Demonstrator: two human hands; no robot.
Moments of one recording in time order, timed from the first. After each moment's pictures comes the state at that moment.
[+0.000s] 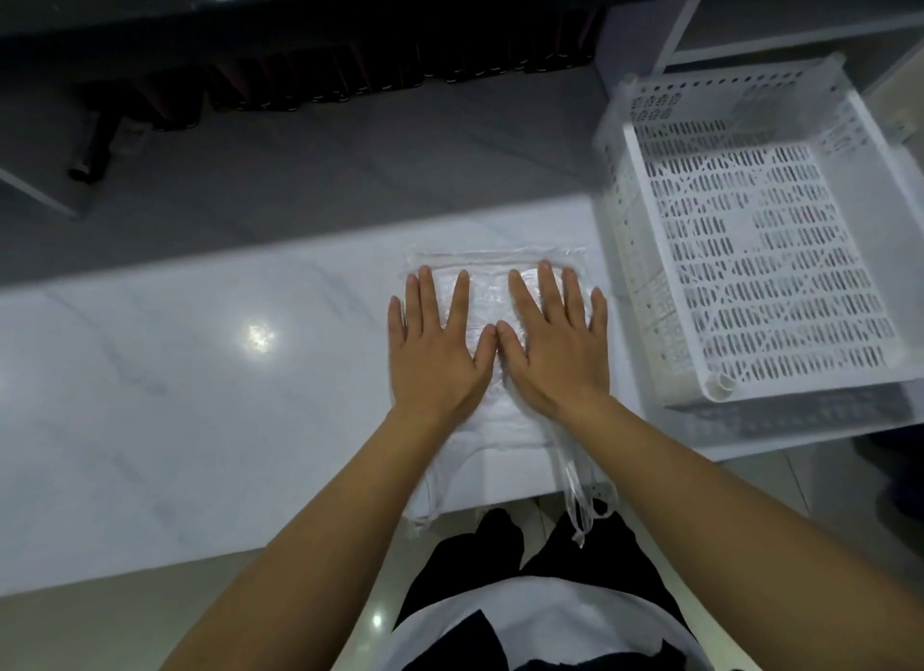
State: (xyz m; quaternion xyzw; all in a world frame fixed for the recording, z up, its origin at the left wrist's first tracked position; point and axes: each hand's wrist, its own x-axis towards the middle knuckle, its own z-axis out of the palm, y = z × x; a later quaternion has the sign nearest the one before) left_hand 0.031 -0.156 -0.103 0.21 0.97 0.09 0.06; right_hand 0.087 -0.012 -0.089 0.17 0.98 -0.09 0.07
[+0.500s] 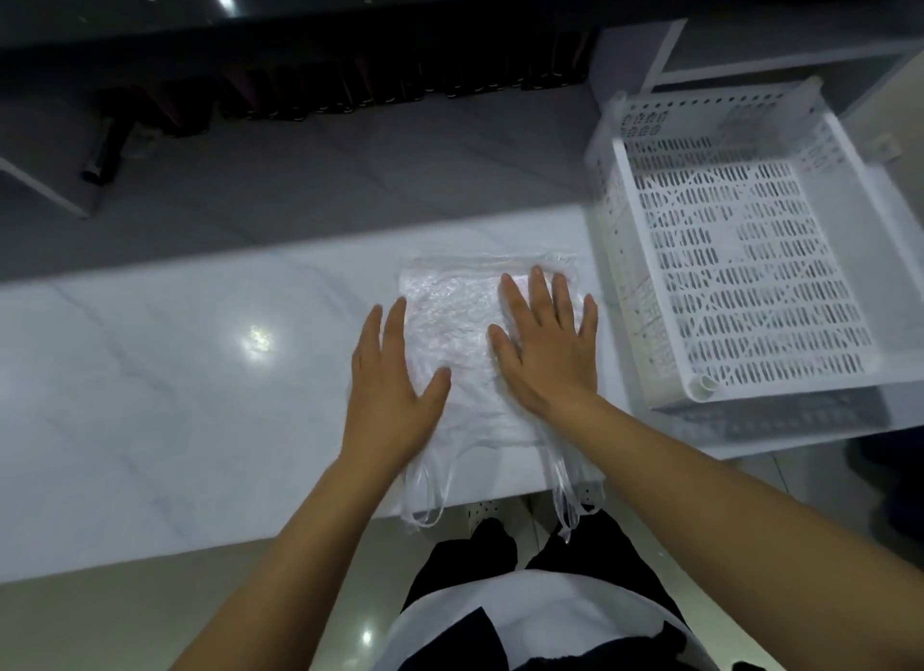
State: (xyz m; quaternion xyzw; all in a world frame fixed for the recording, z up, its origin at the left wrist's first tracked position) left_hand 0.062 -0.211 -0.054 0.12 0.92 0.36 0.11; right_hand 0.088 -0.012 -0.090 0.16 0.98 -0.13 0.05
